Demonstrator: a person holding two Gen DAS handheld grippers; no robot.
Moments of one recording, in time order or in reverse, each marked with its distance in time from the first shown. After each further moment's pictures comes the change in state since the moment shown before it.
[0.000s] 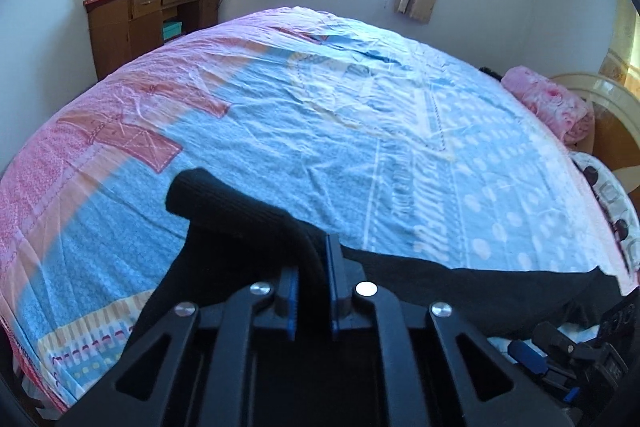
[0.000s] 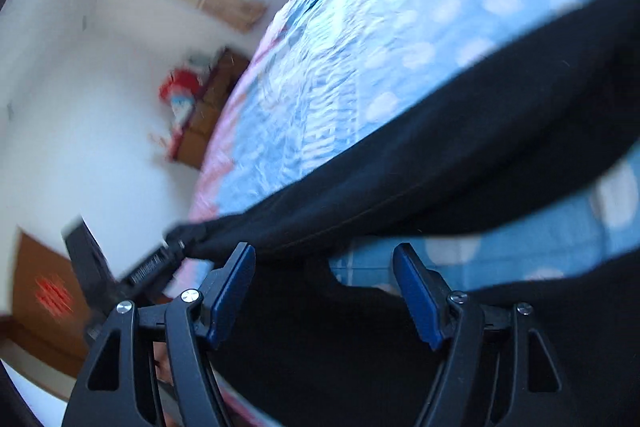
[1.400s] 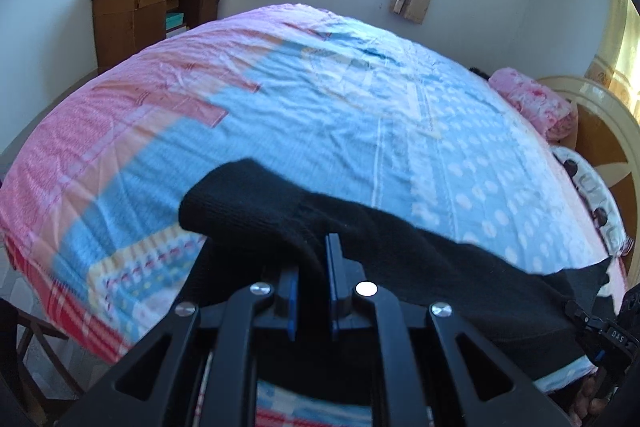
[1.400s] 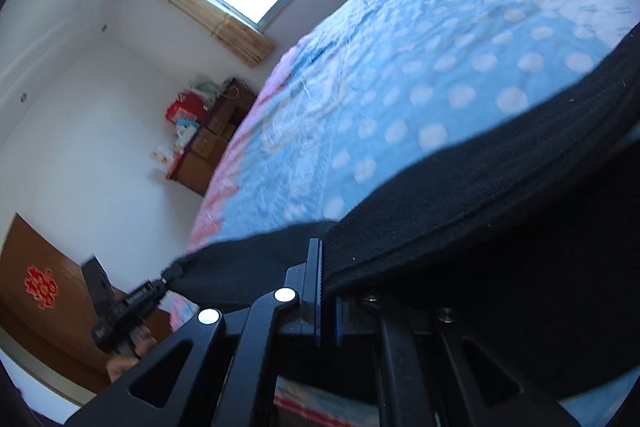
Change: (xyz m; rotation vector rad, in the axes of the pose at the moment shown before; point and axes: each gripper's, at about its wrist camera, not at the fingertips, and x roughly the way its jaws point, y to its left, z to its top) left arm -0.068 0.043 -0.055 -0.005 0.028 -0.024; right arm -0.136 -0.003 -0.038 -0.139 -0.135 -0.082
